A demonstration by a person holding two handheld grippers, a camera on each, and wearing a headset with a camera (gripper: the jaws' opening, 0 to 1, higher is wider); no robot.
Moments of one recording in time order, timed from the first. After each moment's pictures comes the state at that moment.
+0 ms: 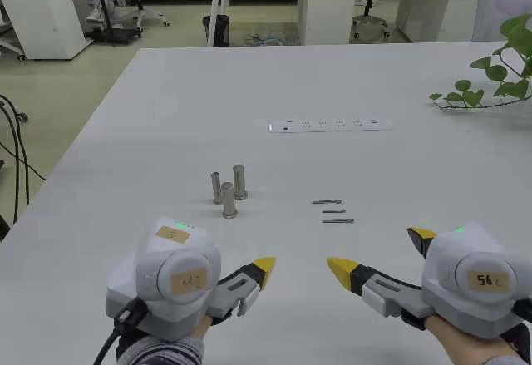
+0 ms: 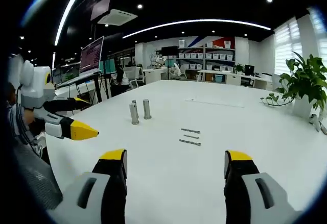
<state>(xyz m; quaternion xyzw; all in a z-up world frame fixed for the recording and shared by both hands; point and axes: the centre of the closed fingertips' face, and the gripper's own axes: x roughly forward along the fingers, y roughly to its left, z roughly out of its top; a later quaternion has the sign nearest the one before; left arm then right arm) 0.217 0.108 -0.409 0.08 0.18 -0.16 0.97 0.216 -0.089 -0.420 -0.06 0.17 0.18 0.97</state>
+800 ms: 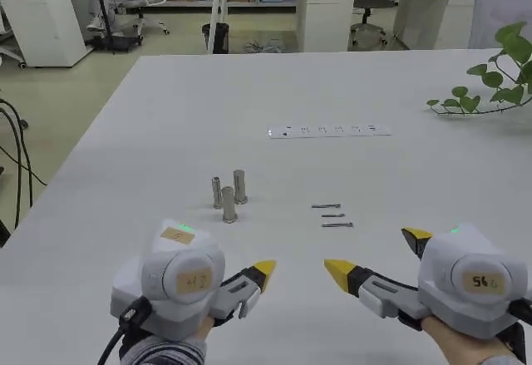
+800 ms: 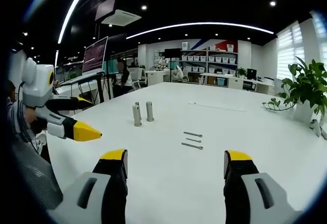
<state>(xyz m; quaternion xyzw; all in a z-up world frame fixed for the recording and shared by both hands) 0.217 0.108 -0.407 0.09 0.18 -0.16 0.97 0.215 -0.083 -0.415 -0.04 0.16 0.19 0.97</state>
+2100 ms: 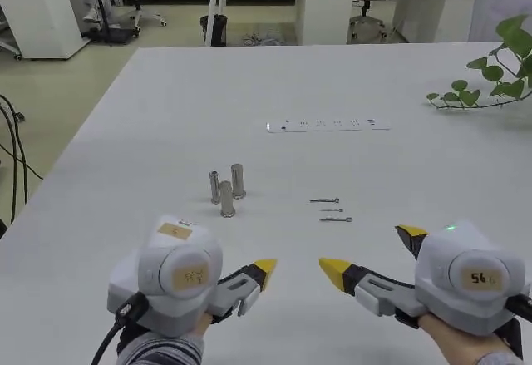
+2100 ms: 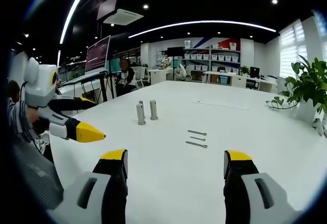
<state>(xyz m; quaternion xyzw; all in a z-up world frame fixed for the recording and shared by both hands) 0.216 0.107 -0.411 0.08 0.19 -0.16 0.97 0.213 -0.077 -0.417 -0.04 0.17 0.20 0.96</state>
